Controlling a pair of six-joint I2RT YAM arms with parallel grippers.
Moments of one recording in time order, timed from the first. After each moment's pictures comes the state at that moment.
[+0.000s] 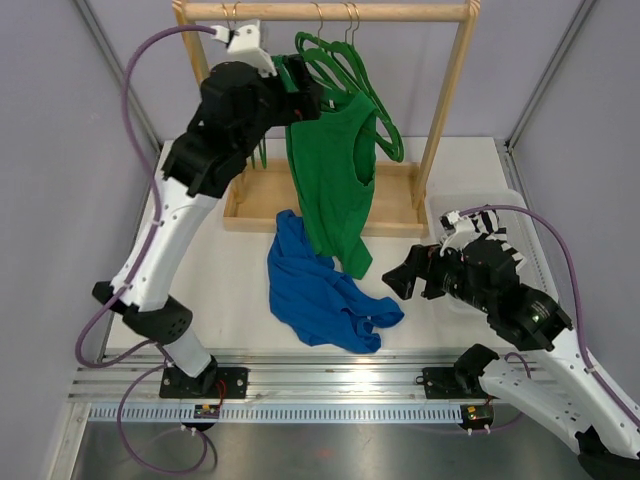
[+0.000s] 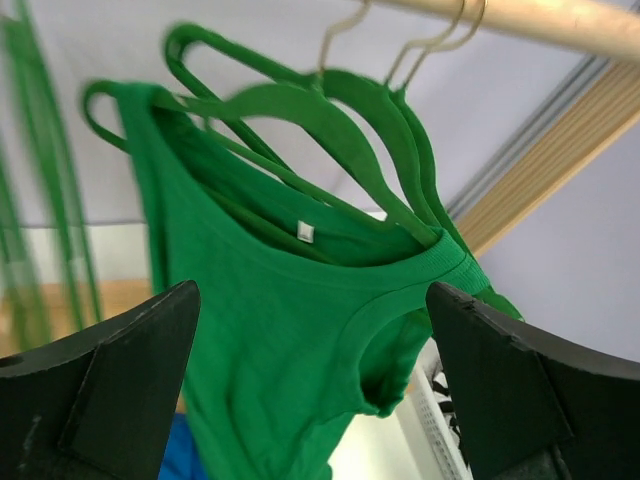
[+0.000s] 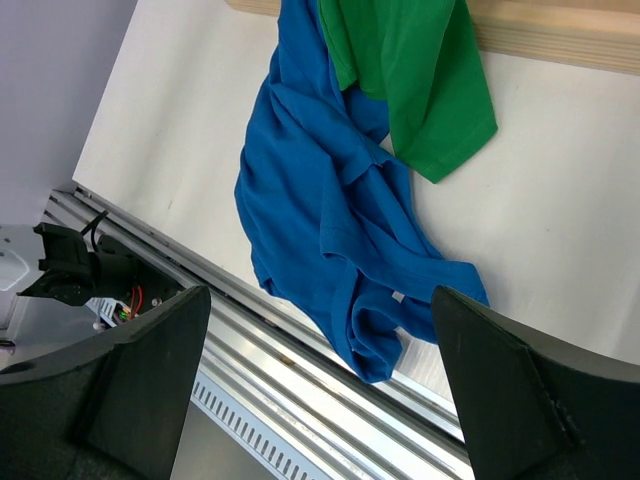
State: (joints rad) left arm -0.62 1.63 2.23 -0.67 -0.26 -0.37; right arm 0.68 0.65 0.91 -0.70 -0.05 0.54
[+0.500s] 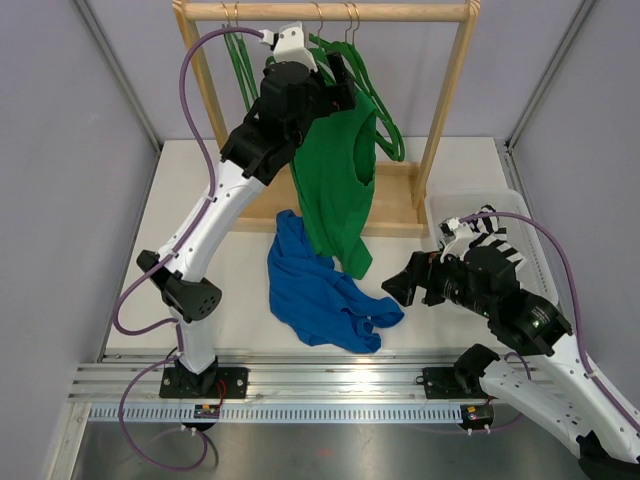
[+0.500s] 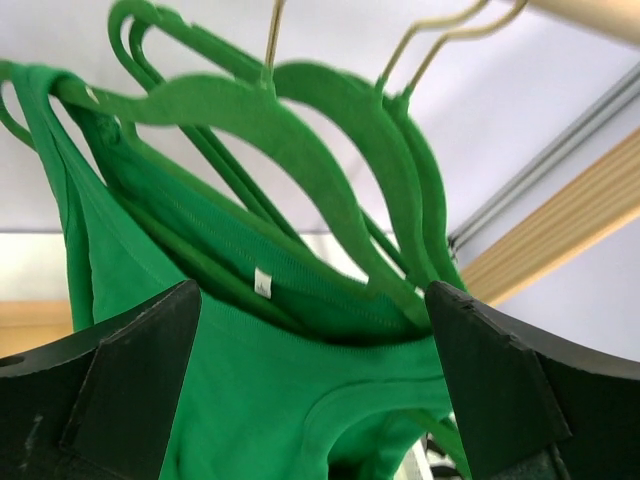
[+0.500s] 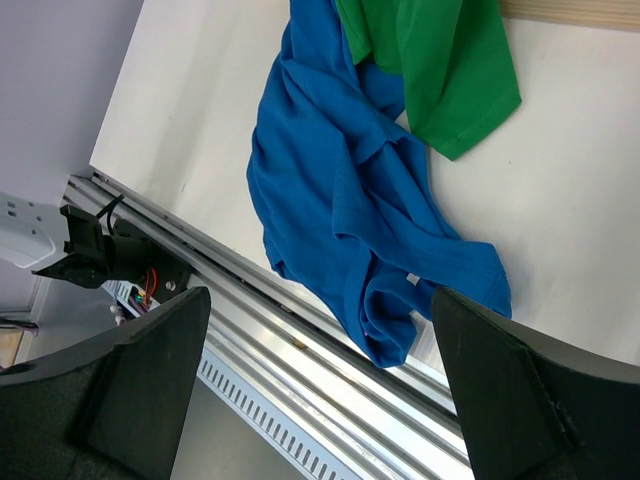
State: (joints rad) left arm -0.68 1.87 2.32 -0.52 -0.39 -0.42; right arm 0.68 0.61 0.86 -0.70 -0.10 0.58
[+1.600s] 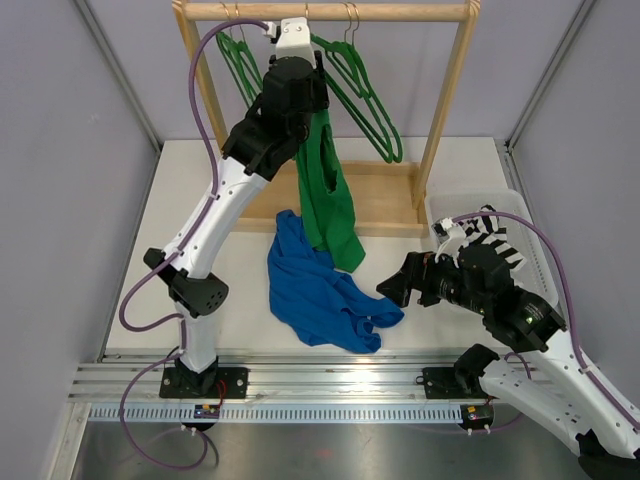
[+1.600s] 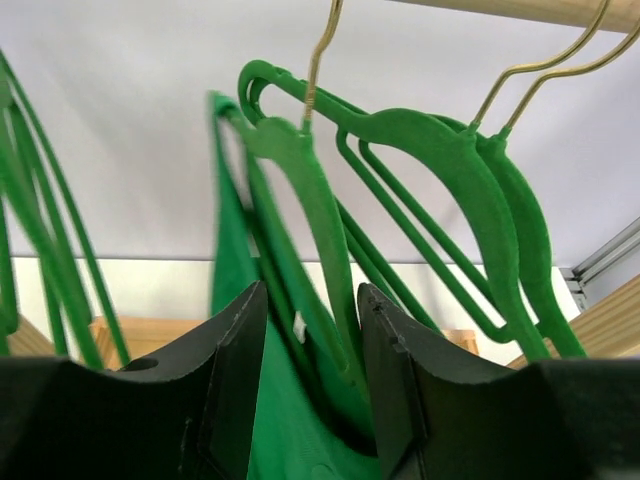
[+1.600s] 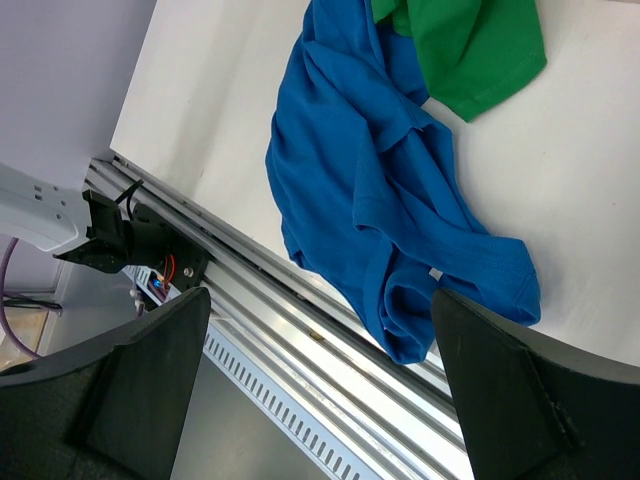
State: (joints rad) left arm -0.68 1.94 2.45 -0.58 -0.59 -0.22; right arm 0.68 0.63 0.84 -0.67 -0.16 0.60
